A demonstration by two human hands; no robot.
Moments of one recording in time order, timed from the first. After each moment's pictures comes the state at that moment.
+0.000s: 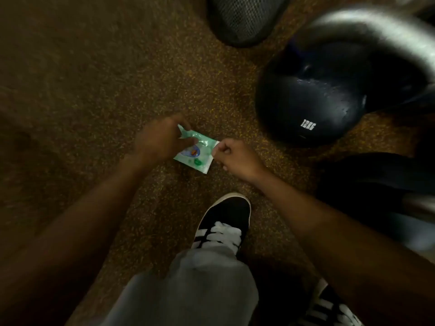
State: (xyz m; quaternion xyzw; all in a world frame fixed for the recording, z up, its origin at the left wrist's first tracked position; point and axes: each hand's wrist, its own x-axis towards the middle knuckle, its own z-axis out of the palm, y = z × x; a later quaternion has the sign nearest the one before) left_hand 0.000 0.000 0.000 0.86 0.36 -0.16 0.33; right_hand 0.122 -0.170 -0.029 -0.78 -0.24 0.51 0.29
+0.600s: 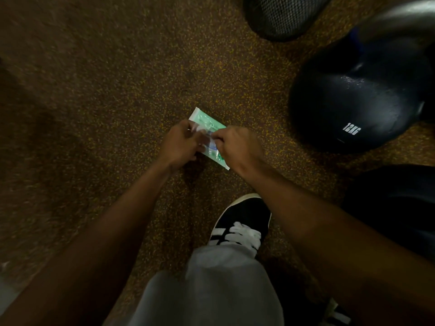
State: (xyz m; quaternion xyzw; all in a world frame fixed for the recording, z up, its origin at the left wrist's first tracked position) left_hand -0.030 -0.019 -0.018 0.62 0.53 -0.04 0.58; right_hand 0.093 -0.120 -0.029 -0.82 -0.49 0.27 0.12
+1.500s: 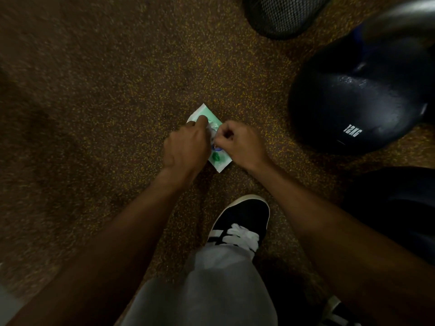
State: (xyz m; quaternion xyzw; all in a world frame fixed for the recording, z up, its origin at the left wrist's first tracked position) left_hand -0.013 -0.041 -0.017 0.91 0.38 -0.08 0.15; right_hand 0.105 -0.127 -0.044 -0.80 -0.38 0.37 0.28
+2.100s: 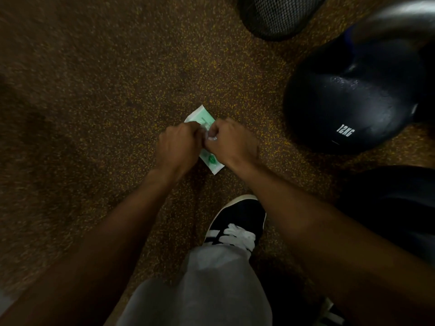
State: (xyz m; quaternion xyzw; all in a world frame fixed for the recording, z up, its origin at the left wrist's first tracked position) left_hand -0.019 -0.030 -0.015 0.88 0.41 -0.06 0.22; right_hand 0.095 -0.108 -0.024 -0.85 -0.38 0.33 0.14
